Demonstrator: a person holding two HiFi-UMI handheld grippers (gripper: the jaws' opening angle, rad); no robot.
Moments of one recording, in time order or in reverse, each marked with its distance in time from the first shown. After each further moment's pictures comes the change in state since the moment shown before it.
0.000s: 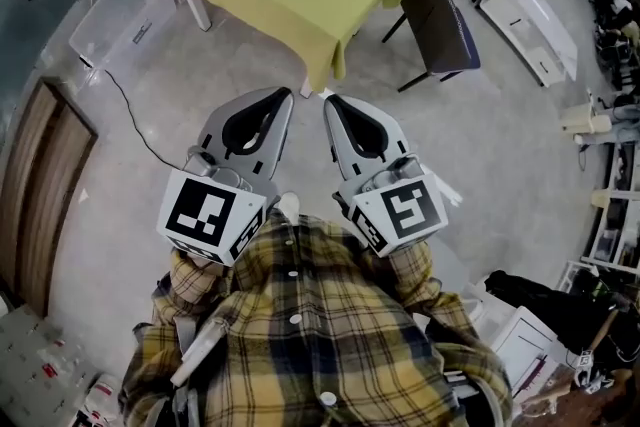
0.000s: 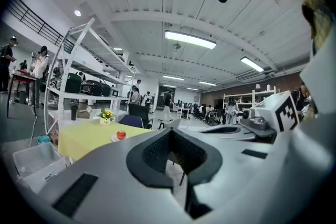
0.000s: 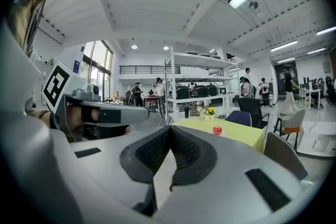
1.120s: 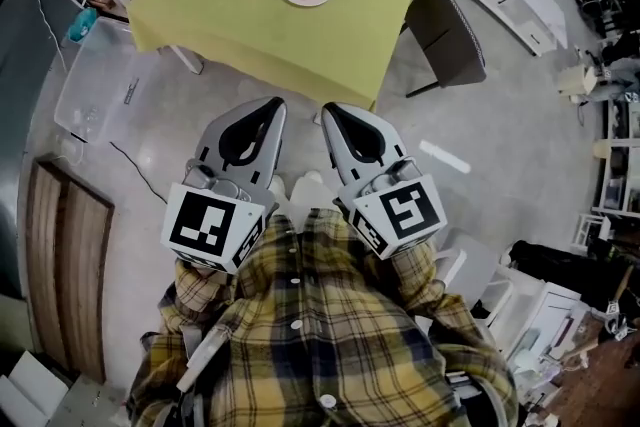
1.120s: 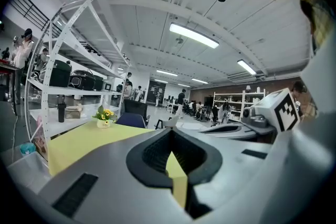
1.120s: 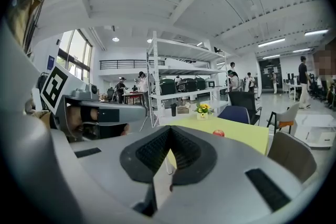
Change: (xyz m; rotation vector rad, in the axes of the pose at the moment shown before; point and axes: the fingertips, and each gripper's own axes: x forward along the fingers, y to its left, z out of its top) left arm 0.096 0.248 0.034 -0.016 0.068 -0.154; right arm 0.251 -0.042 0.026 0.072 0.065 -0.175
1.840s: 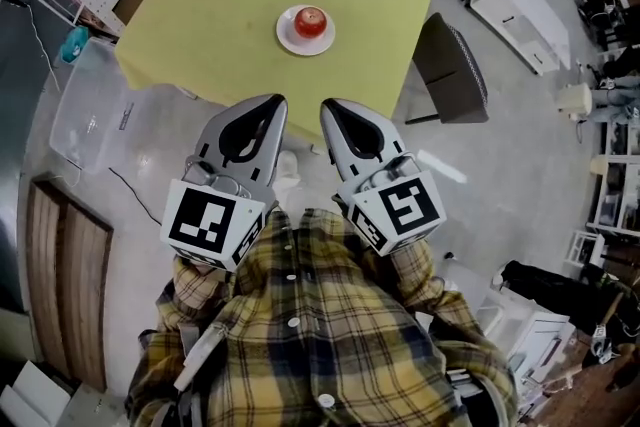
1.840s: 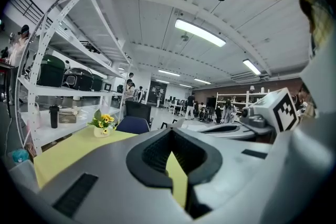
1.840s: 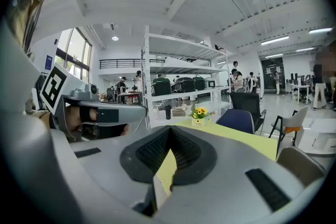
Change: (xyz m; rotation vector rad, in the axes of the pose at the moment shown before) left arm 0.122 0.092 0.032 0.001 -0.010 0.007; right arm 0.121 -0.098 0.031 -0.011 0.002 0.018
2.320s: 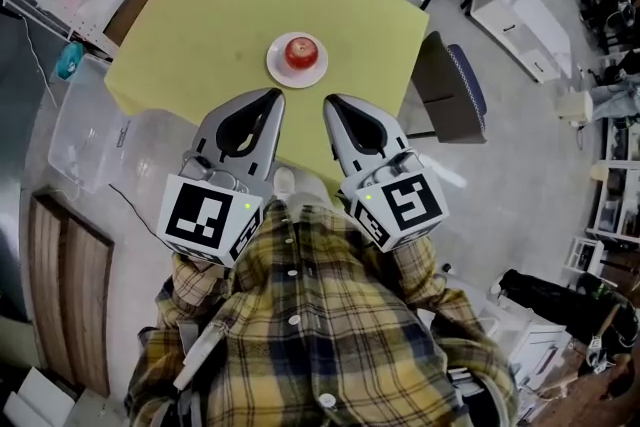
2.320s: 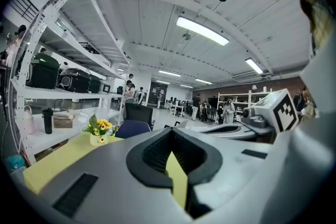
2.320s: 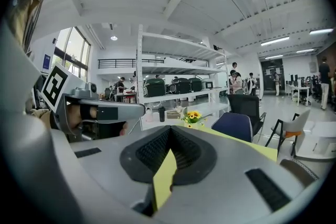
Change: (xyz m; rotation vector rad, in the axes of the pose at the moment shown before) left arm 0.084 0.046 0.027 0.012 -0.006 0.003; right arm 0.058 -0.078 0.022 -0.003 -0.001 -0.011
